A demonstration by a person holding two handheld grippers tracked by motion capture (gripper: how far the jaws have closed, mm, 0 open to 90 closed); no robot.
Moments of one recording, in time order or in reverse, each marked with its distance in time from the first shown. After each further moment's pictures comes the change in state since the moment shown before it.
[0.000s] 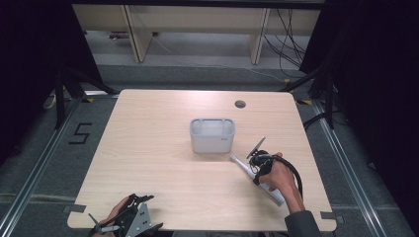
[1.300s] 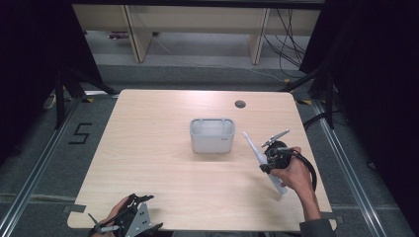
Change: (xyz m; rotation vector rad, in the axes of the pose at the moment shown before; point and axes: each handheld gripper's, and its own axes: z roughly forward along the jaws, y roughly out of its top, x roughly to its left) left arm 0.000 0.000 0.000 0.000 0.011 0.001; right arm -0.011 -0.024 -0.056 -0.280 -0.036 0.090
